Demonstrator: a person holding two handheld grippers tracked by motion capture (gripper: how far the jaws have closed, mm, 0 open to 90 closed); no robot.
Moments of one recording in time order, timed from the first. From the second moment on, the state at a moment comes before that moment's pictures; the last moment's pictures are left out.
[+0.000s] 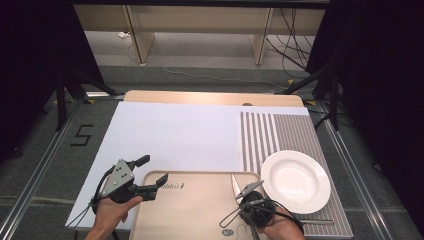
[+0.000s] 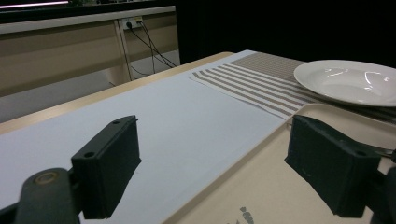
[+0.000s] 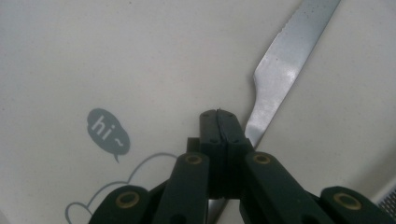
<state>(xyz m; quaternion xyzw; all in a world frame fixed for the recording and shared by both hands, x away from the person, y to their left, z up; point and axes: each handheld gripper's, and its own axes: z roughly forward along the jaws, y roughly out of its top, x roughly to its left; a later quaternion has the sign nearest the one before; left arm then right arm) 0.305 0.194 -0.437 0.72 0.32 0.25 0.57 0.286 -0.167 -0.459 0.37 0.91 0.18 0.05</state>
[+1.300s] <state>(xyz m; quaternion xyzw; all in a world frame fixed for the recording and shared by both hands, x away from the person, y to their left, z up) 0.305 0.194 -0.437 0.72 0.32 0.25 0.57 0.279 -0.199 -0.458 0.40 0.90 0.19 0.03</state>
